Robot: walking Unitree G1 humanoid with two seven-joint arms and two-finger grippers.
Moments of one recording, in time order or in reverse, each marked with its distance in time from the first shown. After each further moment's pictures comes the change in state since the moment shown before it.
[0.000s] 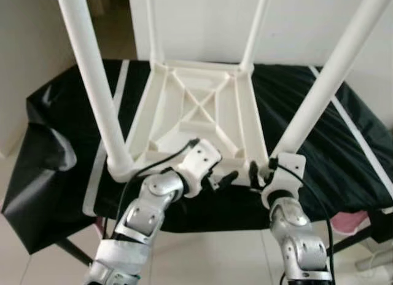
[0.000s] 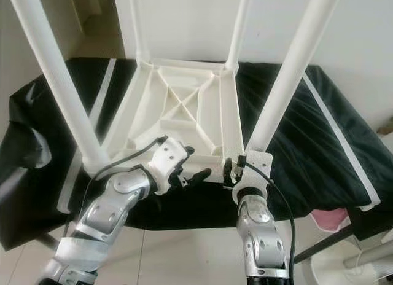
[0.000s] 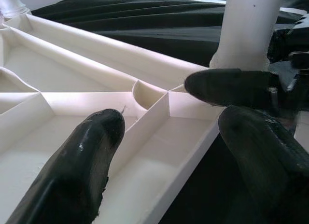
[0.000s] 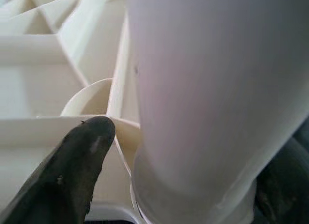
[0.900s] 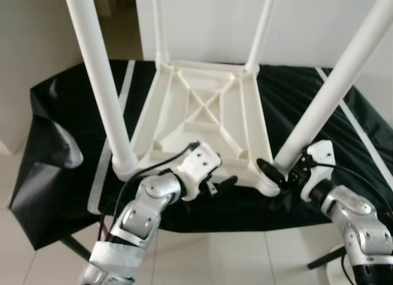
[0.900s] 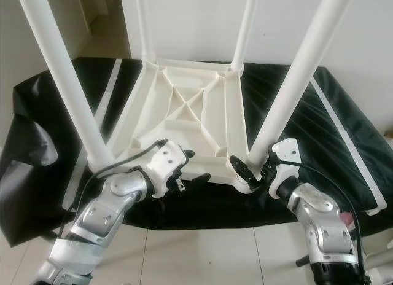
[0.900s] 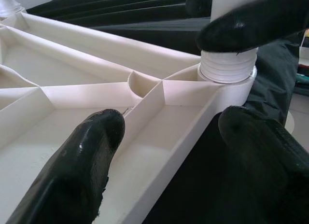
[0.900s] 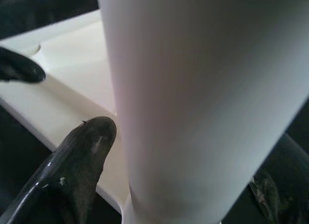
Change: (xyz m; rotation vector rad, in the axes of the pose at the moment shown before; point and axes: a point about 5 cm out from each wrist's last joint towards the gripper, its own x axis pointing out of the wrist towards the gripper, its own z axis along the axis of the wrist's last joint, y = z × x) left arm -0.005 -0.005 -0.001 0.032 0.015 -0.054; right arm 0.015 -0.055 0.028 -0.237 -0.047 0.639
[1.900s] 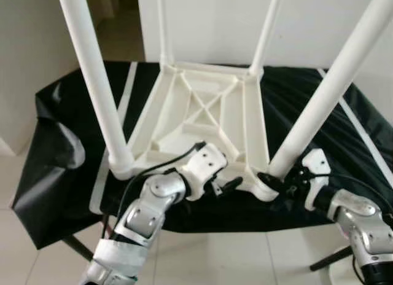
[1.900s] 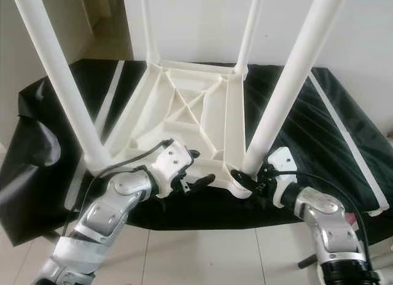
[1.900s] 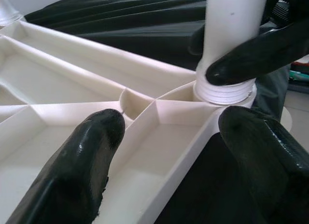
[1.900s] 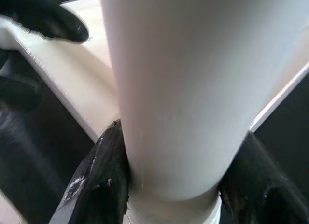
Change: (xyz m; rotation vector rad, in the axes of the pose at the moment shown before) left arm 0.007 -0.003 0.004 0.010 -0.004 -0.025; right arm -0.002 0.006 -0.014 -0.029 0.051 0.069
